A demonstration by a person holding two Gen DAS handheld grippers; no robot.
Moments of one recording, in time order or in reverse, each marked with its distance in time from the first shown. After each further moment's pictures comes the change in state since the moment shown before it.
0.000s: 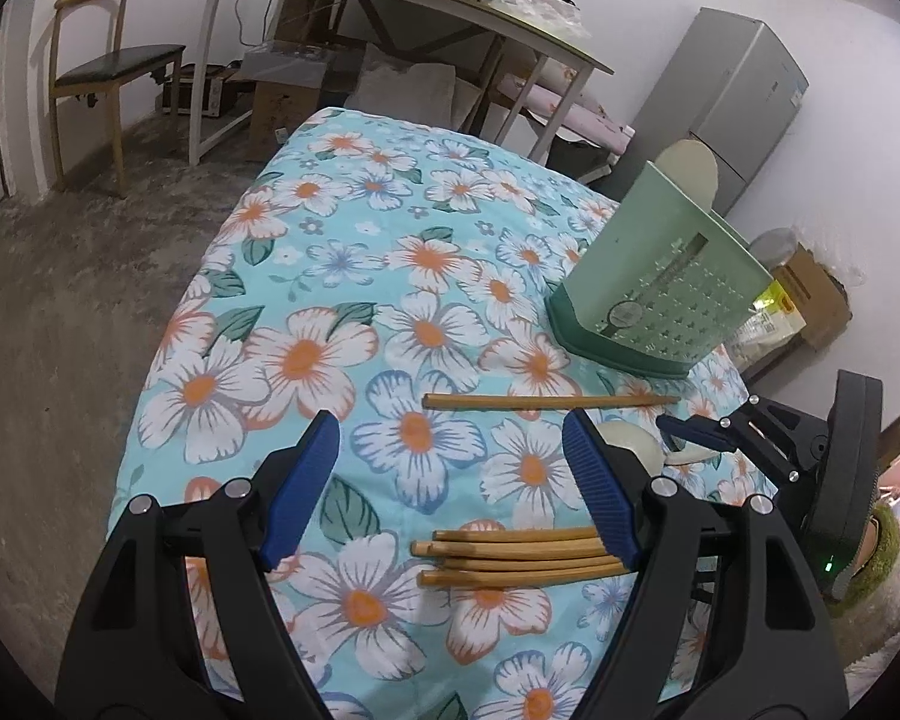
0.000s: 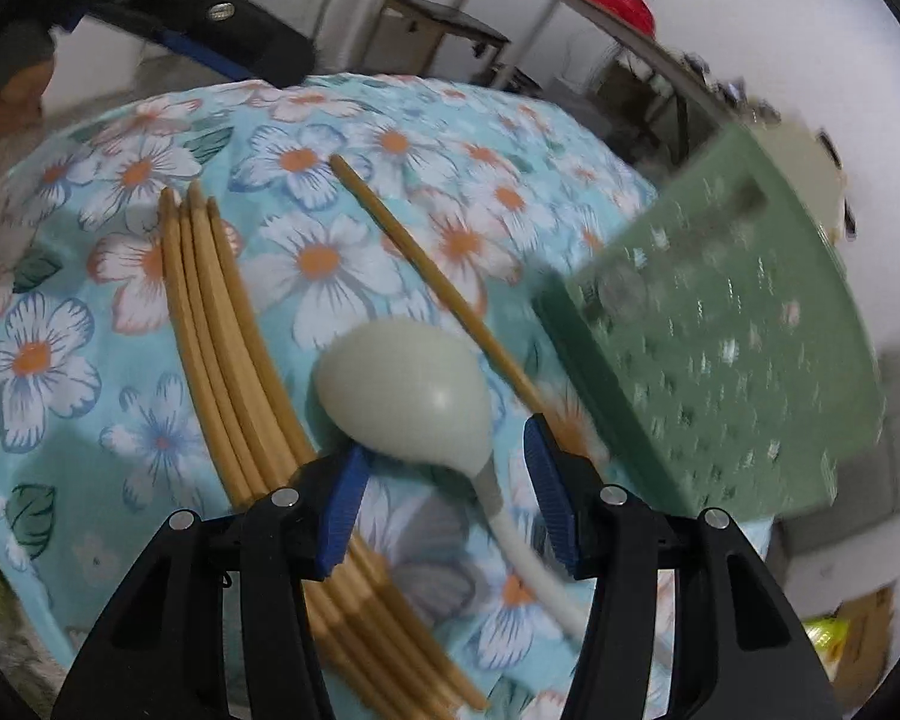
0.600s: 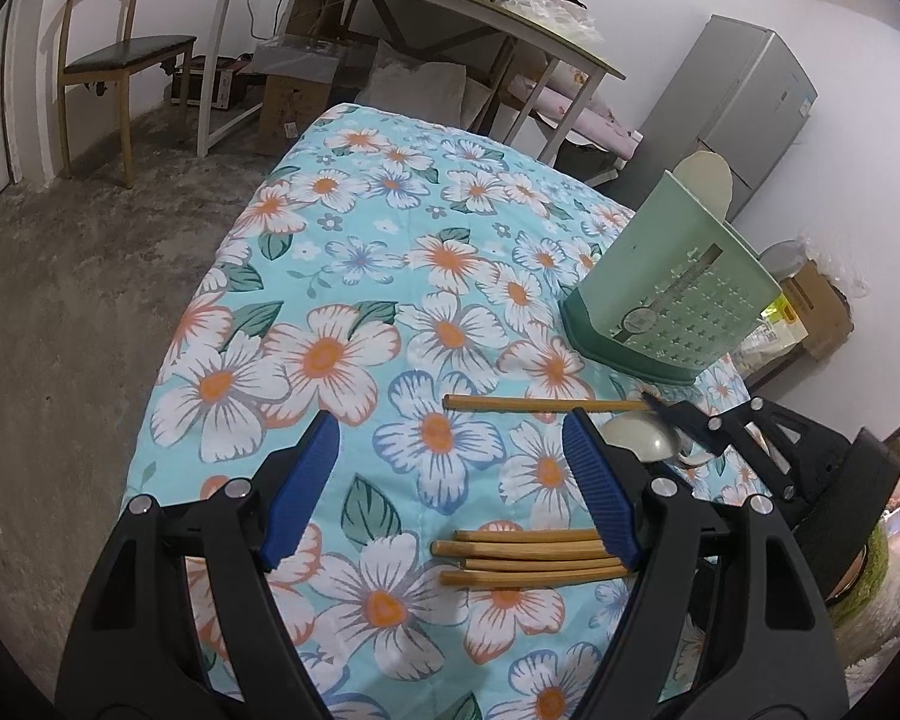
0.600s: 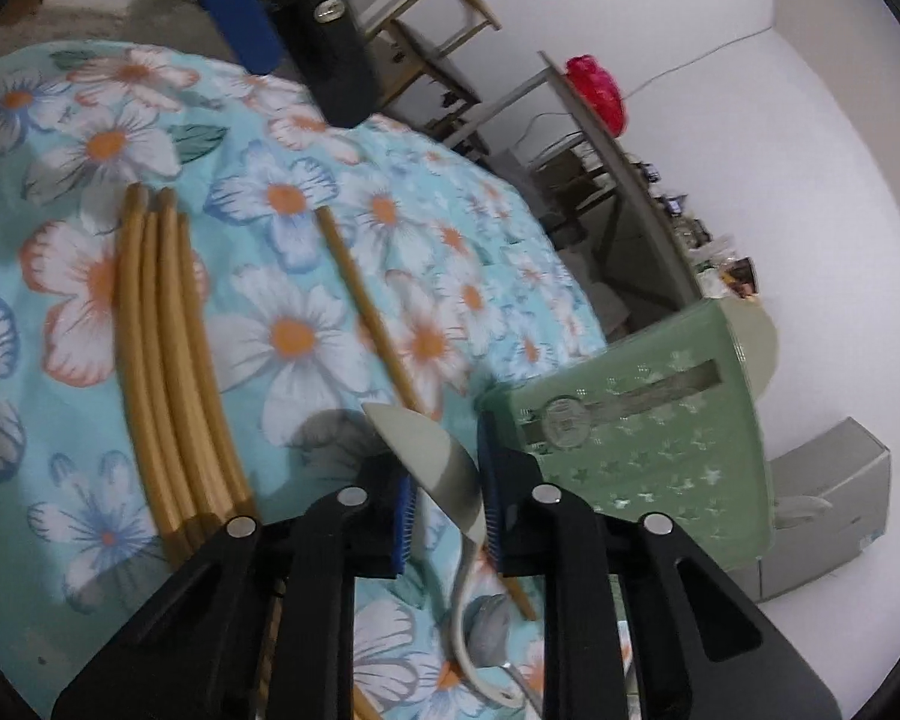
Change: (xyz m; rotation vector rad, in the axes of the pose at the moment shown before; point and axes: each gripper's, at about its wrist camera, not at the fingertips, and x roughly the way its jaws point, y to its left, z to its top) left arm 0.000 0.011 0.001 -0.029 0.002 0.003; right arm -0.001 0.034 0.024 -0.193 -0.107 -0.328
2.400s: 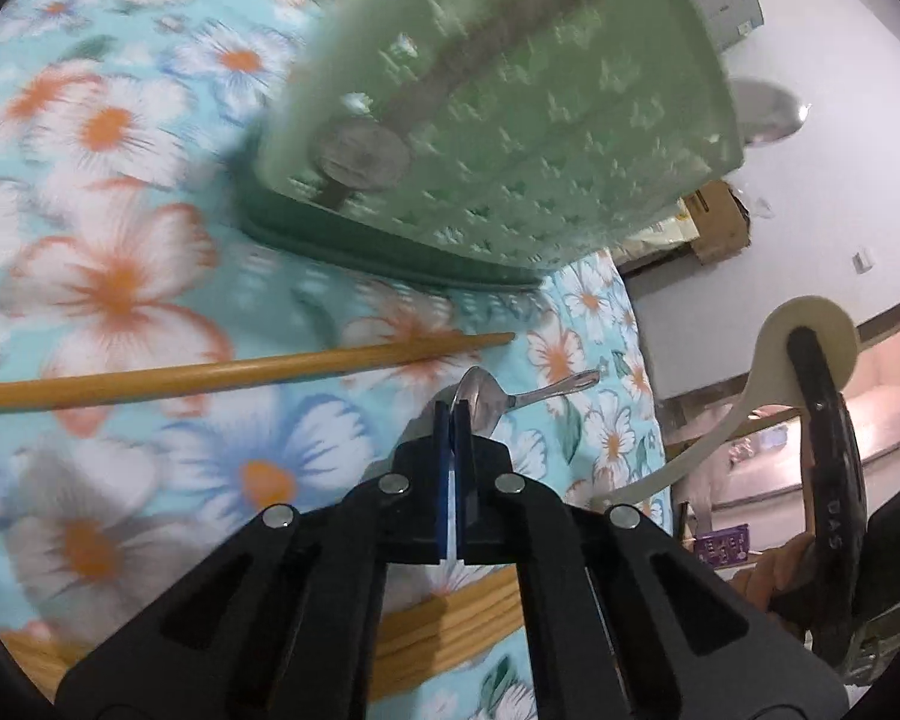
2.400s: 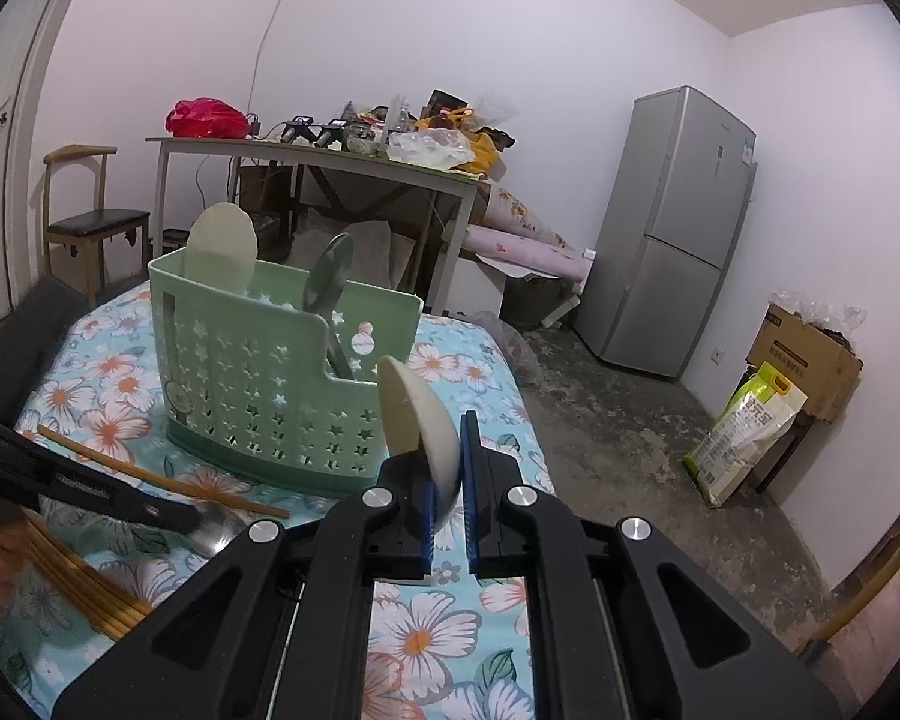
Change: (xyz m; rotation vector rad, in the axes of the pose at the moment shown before) left arm 0.135 -0.125 -0.006 -0.013 0.375 -0.340; right arm -0.068 -0.146 -0.126 0.924 0.067 -0.300
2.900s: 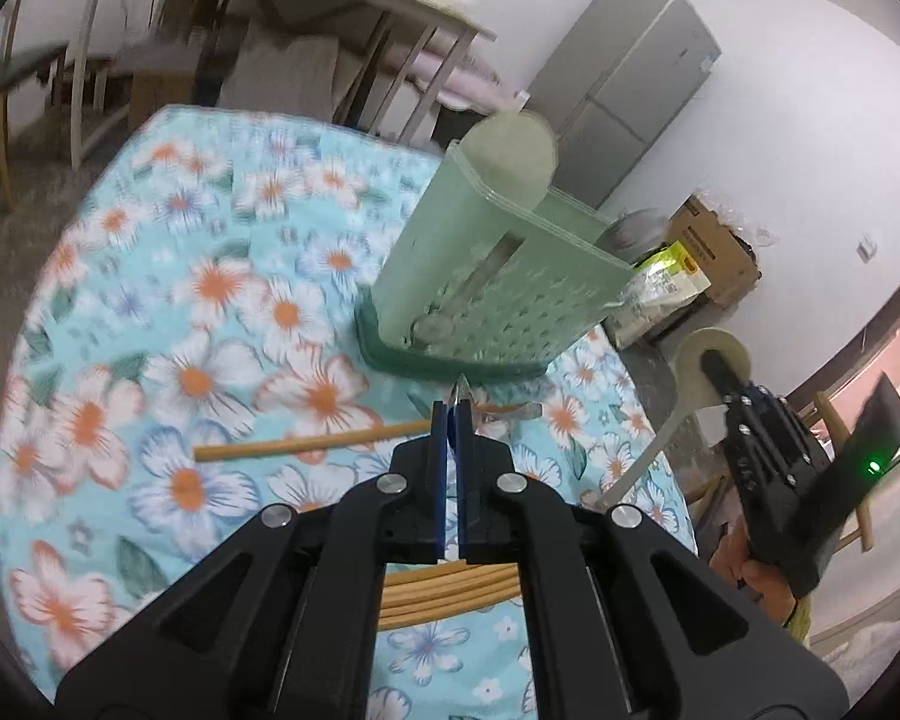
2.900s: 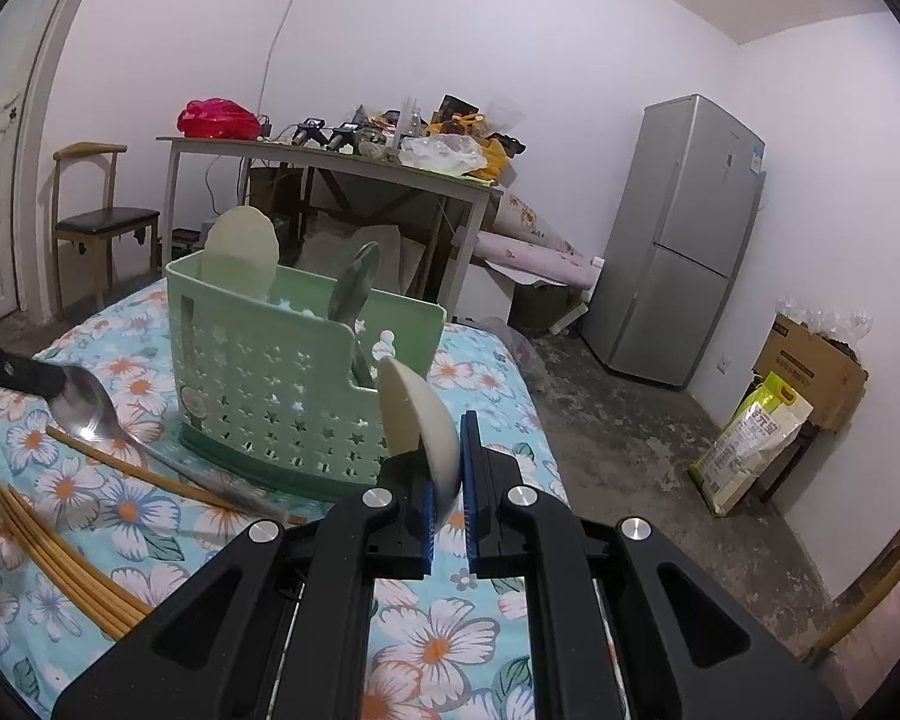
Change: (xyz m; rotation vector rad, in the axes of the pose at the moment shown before) left arm -0.127 -0.015 -0.014 0.176 -0.280 0.110; right arm -0.003 0.008 0.003 -0.016 -0.013 0.015
